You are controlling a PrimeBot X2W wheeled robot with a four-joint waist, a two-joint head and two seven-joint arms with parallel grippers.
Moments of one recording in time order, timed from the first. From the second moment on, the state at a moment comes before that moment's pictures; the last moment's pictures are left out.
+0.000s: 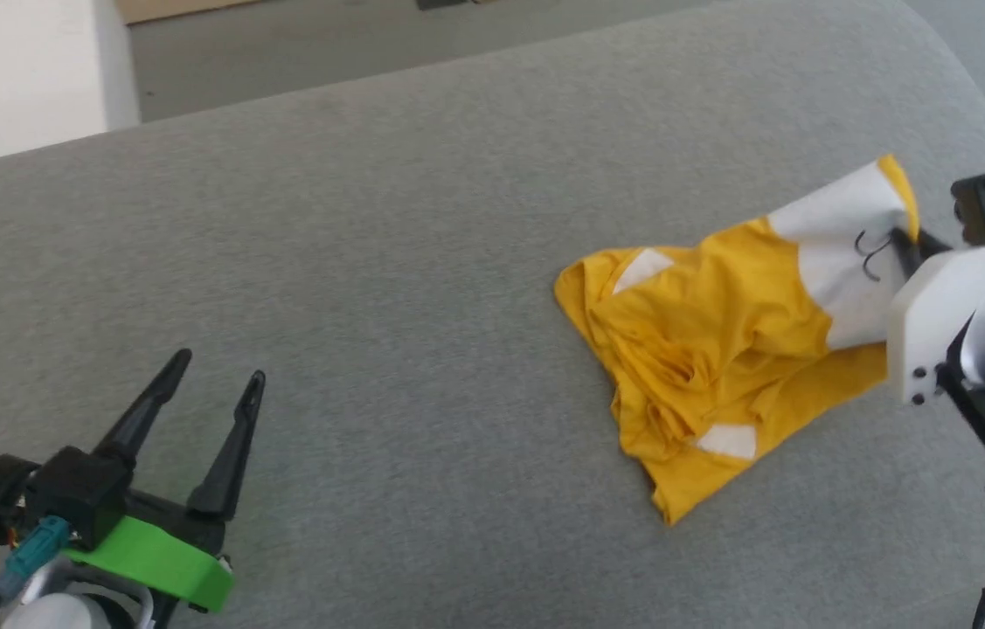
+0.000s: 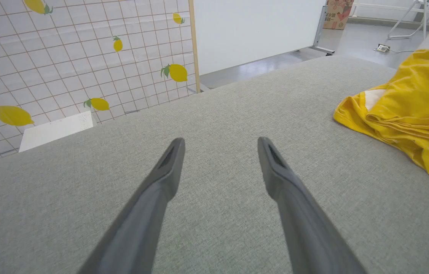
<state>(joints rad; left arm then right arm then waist) -0.01 0.55 -0.25 -0.15 -0.41 -0.05 -0.19 -0.39 -0.24 -0.04 -0.04 0.05 0.13 0.70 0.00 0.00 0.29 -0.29</state>
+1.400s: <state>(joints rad) -0.04 0.82 -0.06 -0.45 -0.41 -0.05 -0.10 -0.61 -0.30 -0.36 0.06 -0.32 0.13 0.49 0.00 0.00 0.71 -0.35</state>
